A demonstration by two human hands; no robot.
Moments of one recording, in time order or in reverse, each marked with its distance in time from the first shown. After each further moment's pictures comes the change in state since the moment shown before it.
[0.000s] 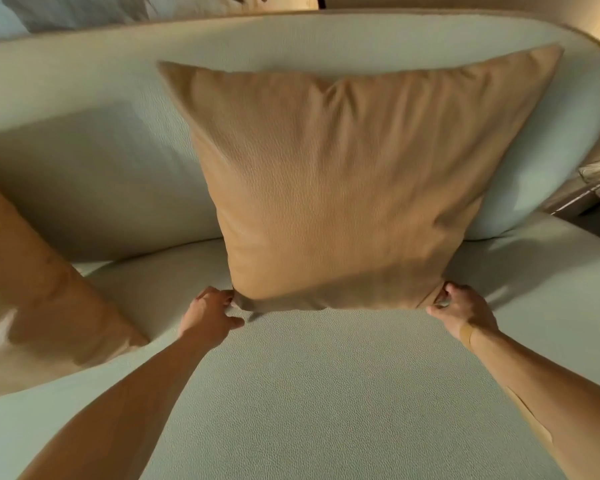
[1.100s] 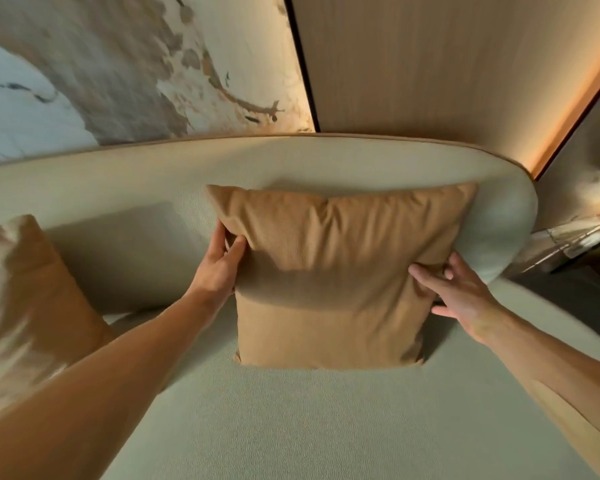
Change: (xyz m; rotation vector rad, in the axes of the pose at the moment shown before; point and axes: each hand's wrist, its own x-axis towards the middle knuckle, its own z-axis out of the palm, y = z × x) left_hand -0.042 0.149 -0.165 -0.937 0.067 0.221; right_hand -0.050 -0.110 -0.162 0.836 -0.143 -0.183
